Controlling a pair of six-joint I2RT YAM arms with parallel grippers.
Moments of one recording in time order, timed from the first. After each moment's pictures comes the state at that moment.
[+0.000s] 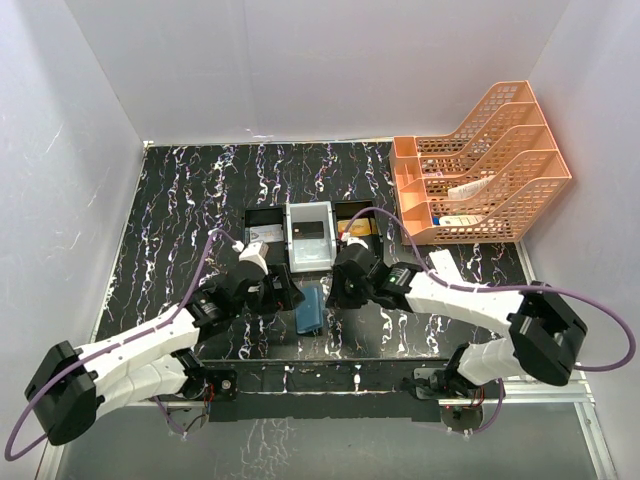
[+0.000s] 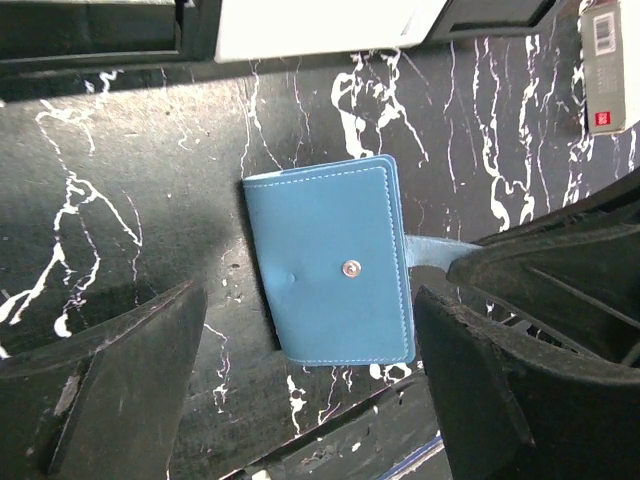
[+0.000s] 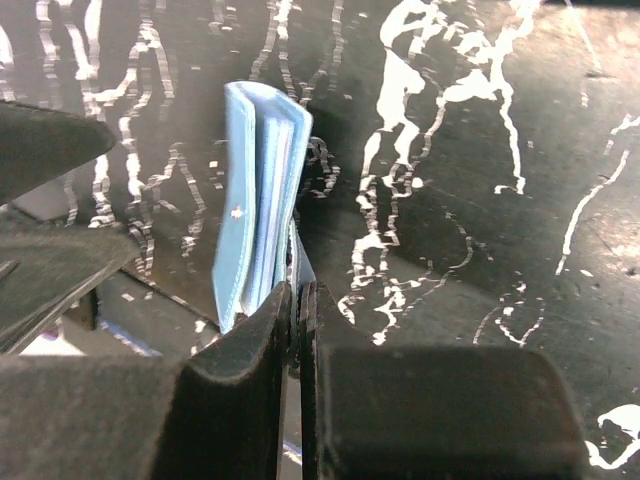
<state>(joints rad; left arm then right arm) -0.83 0.97 0.45 -0.19 -0.08 -0.84 0.93 1.37 0.79 -0.34 0.01 0.82</state>
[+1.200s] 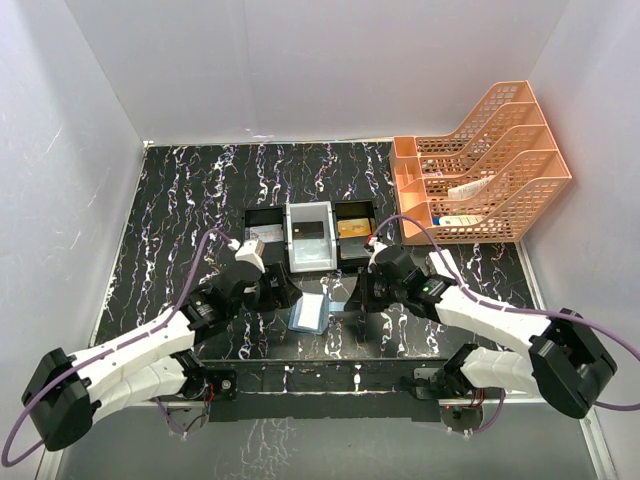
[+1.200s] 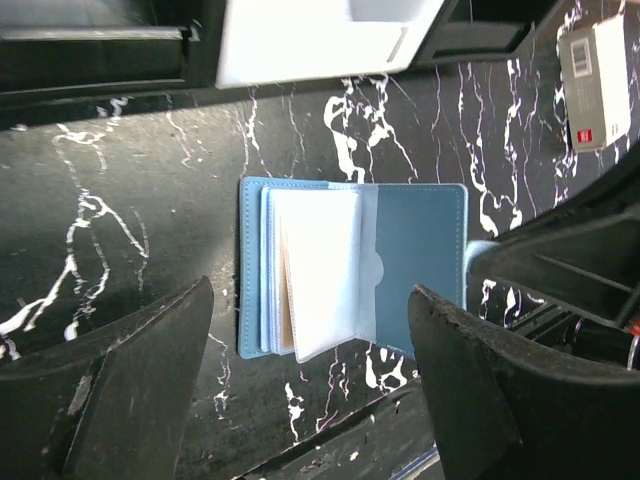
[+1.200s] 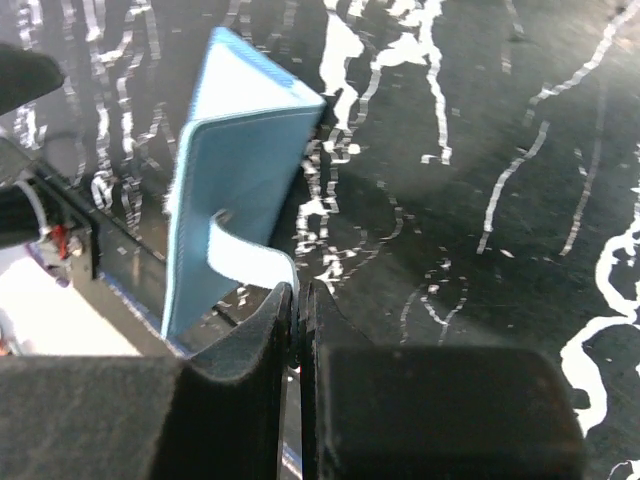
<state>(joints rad) -0.83 0.89 0.46 -0.22 -0.14 -0.83 0.73 1.14 0.54 -0.16 -0.28 0.68</state>
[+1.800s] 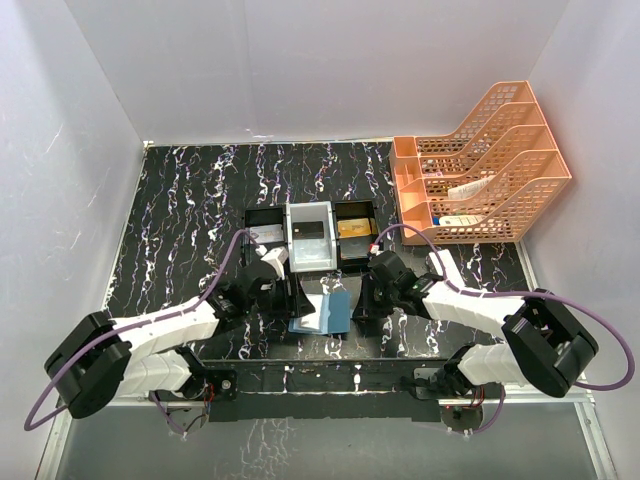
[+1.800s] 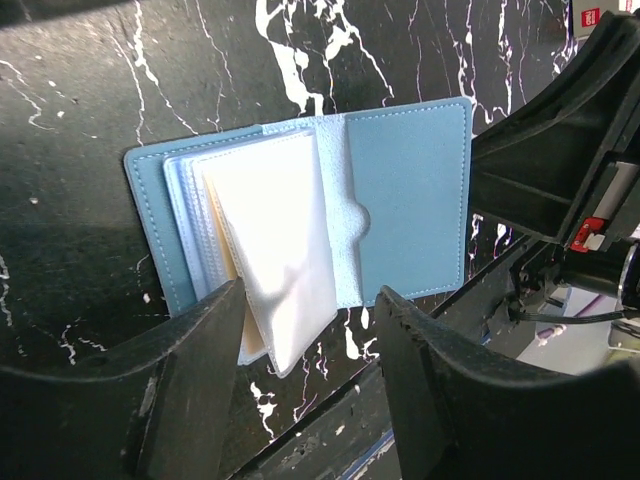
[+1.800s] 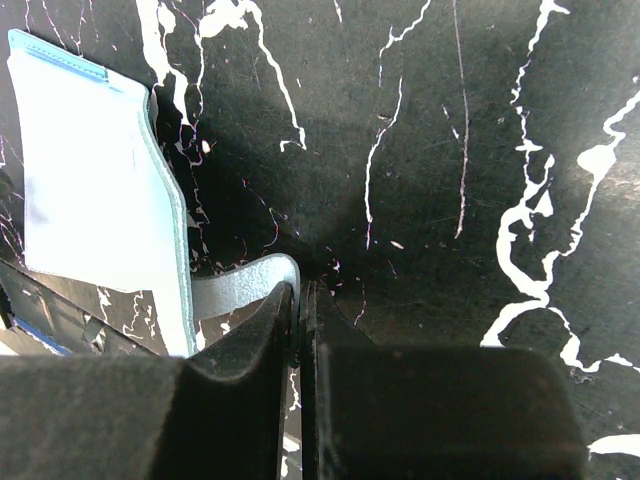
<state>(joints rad) -0.83 1.14 0.43 0.01 0.12 -0.81 0.71 1.29 0.52 -0.19 -0.17 0.72</state>
